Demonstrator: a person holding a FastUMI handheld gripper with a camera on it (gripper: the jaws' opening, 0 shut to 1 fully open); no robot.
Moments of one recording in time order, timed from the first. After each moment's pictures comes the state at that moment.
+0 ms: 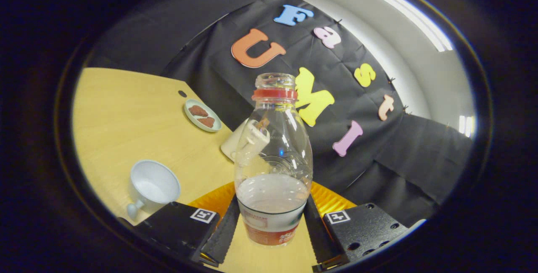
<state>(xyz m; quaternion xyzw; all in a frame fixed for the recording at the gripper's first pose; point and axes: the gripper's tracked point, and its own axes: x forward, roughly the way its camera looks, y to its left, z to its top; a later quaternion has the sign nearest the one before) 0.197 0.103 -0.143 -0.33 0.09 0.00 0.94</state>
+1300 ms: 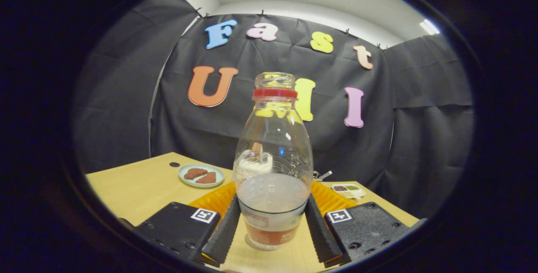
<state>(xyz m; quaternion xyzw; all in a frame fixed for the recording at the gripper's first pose) 0.300 0.083 -0.123 -0.06 0.03 0.04 1.00</state>
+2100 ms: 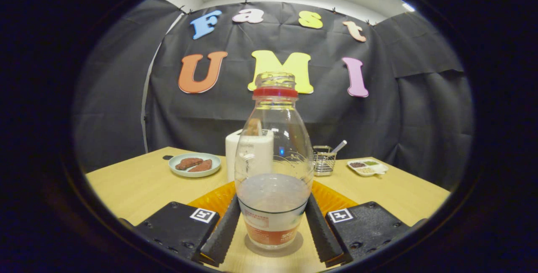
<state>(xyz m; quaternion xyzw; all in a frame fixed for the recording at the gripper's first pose) 0.353 0.072 -0.224 0.00 0.08 0.04 1.00</state>
